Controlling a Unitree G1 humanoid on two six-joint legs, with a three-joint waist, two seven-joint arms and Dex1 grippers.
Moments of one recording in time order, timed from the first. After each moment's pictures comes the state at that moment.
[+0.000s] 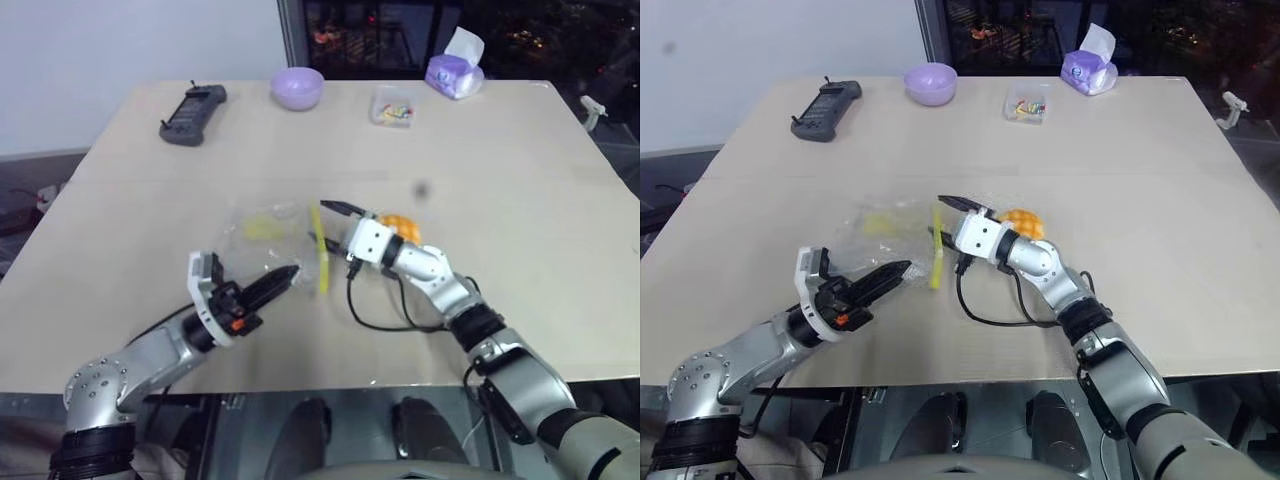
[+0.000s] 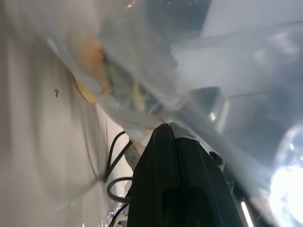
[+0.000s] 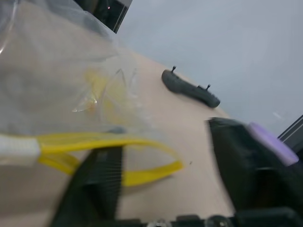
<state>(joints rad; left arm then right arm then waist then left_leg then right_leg) 0.00 0.58 0.28 -0.09 -1.95 1.09 -0.23 -0.71 -0.10 0.36 0.61 -0.26 -0.60 0.45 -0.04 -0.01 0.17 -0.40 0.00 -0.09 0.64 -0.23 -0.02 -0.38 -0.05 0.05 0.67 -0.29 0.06</state>
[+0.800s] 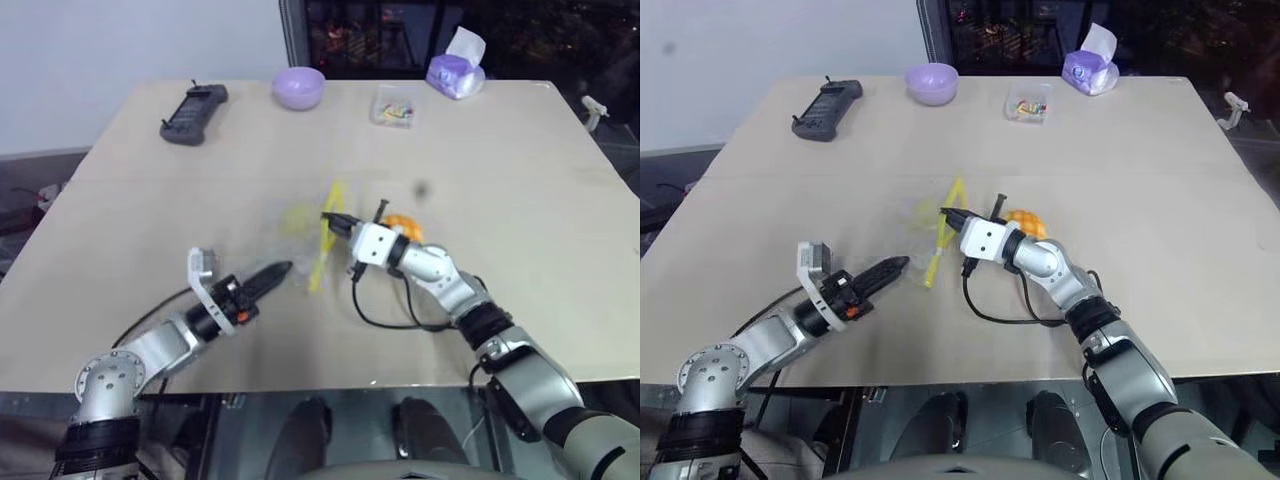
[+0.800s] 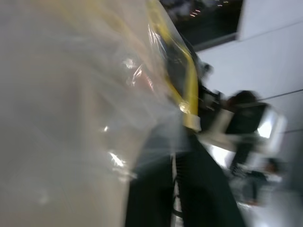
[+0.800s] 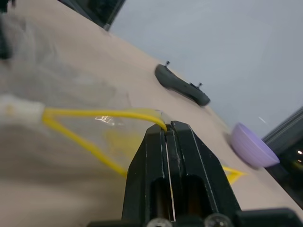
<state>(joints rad) -0.04 0.58 0.27 -0.08 -1.48 0.90 -0.42 -0.71 -0.17 0.37 0.63 -0.33 -0.63 0.38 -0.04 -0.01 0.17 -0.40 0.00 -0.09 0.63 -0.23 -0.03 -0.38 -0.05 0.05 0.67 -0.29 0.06</state>
